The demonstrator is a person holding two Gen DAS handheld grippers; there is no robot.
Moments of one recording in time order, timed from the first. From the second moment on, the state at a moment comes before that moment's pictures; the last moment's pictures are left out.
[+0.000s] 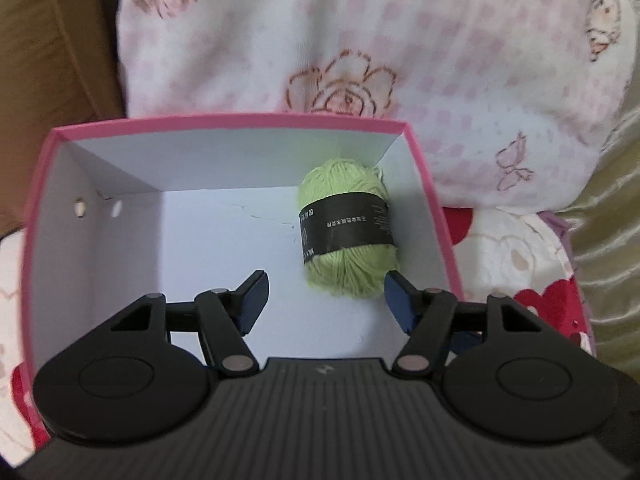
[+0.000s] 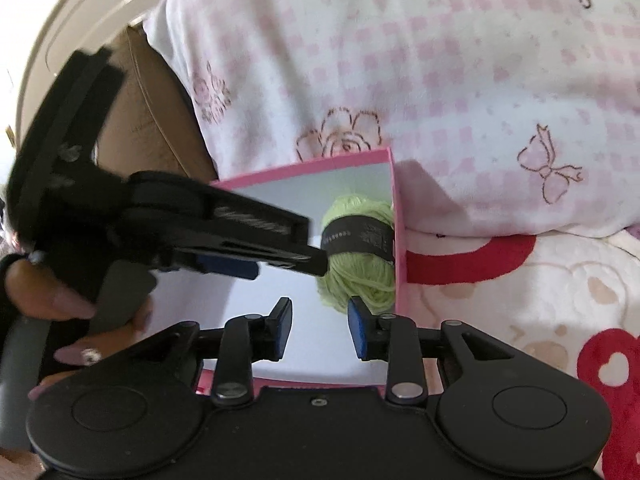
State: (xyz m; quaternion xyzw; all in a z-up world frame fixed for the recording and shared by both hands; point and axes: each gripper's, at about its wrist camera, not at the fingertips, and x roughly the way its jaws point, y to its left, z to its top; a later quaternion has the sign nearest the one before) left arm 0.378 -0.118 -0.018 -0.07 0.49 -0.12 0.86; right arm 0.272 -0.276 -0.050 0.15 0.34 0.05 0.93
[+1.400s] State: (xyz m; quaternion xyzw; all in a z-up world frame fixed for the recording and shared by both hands) left arm 0.159 -0.042 0.101 0.06 0.53 -0.11 0.84; right arm 0.109 -0.201 0.077 -0.02 0.38 0.11 0.92
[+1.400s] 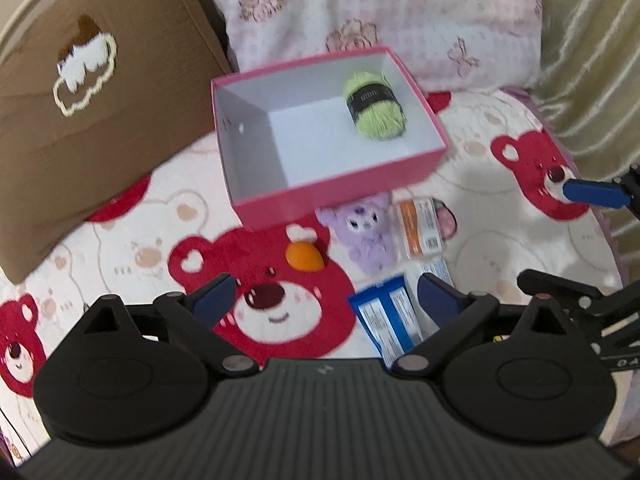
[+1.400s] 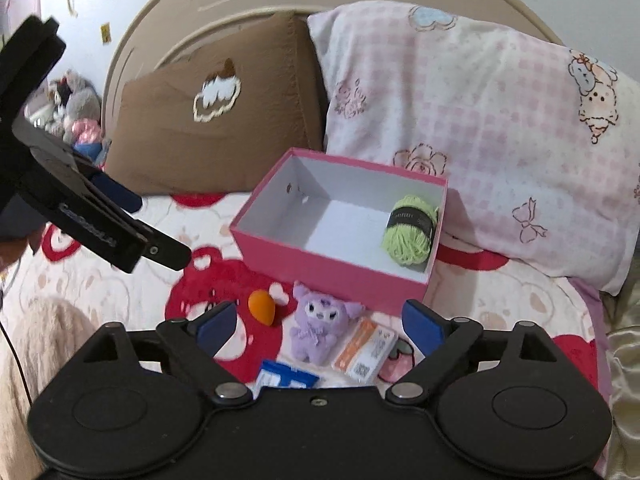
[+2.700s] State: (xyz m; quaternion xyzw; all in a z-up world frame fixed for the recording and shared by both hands) left arm 0.105 -0.028 0.019 0.01 0.56 -0.21 0.80; right arm 0.082 -0.152 -0.030 0.08 0.48 0.17 0.86
